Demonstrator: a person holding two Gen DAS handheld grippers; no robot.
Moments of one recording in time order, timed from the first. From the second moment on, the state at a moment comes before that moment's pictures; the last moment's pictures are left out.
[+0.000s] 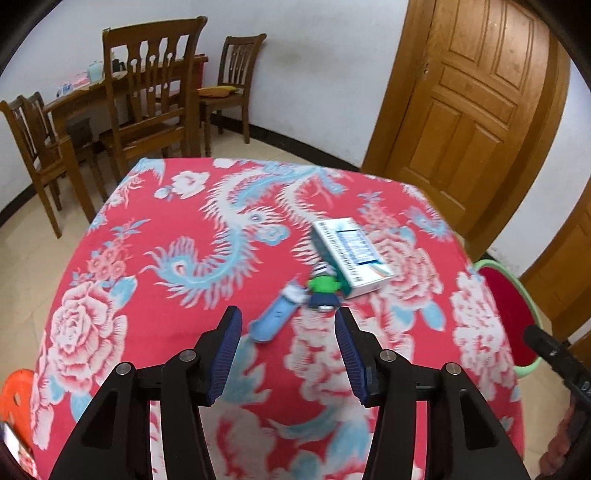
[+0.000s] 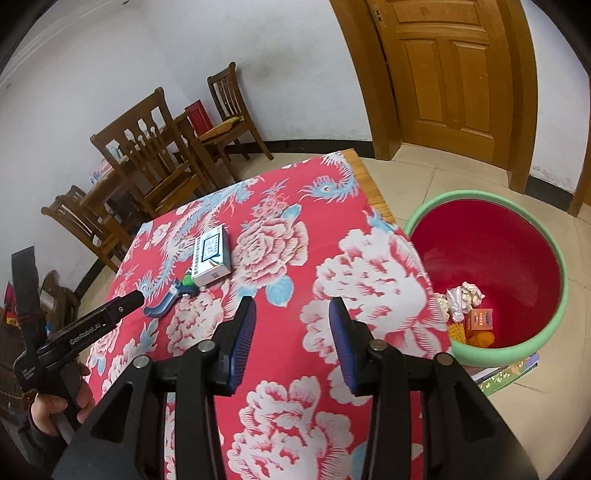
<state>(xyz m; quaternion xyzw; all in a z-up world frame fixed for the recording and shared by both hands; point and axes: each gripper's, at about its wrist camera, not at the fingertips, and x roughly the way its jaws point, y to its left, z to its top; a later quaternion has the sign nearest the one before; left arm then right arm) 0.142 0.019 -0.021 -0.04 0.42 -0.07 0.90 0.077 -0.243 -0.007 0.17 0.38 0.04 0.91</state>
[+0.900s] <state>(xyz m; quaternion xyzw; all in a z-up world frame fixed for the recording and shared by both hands) 0.166 0.020 -0.063 -0.02 0.45 -0.09 0.89 0.119 -0.185 -0.013 0.12 0.41 0.08 0.90</state>
